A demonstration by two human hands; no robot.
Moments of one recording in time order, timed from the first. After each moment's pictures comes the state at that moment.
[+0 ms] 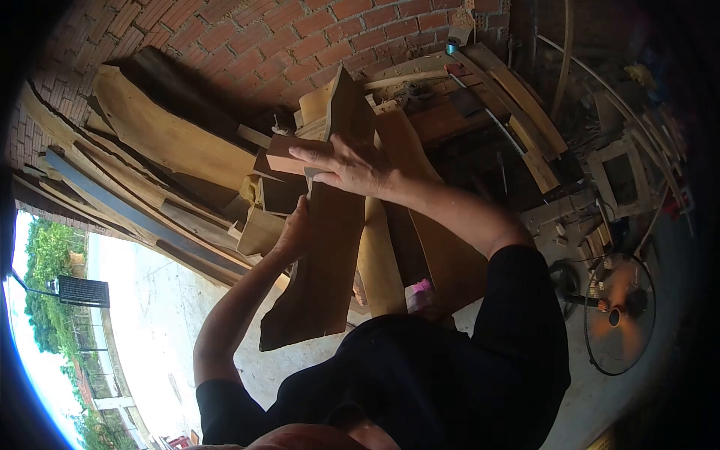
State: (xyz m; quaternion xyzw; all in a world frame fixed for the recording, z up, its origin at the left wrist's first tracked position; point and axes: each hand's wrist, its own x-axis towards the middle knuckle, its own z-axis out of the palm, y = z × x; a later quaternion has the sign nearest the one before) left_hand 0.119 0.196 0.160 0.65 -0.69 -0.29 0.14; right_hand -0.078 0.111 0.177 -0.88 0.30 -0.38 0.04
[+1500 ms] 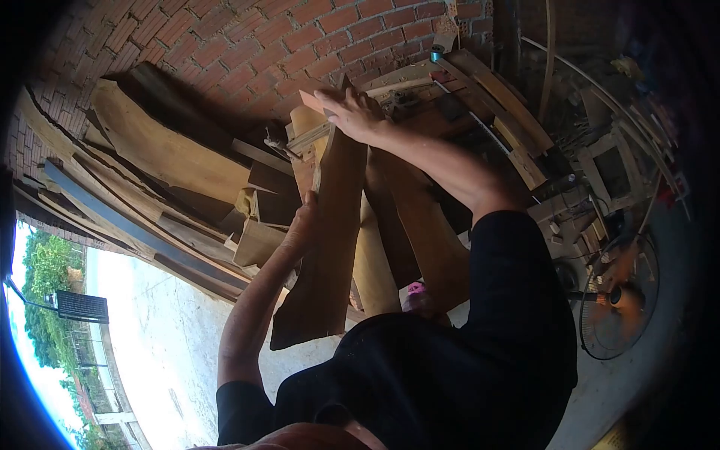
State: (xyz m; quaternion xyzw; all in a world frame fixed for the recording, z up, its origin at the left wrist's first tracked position) left_hand 0.076 0.183 0.167 0.66 -0.70 -0.26 0.11; right_hand -0.109 0.013 0.168 -0.80 0.47 -0.37 -0.03
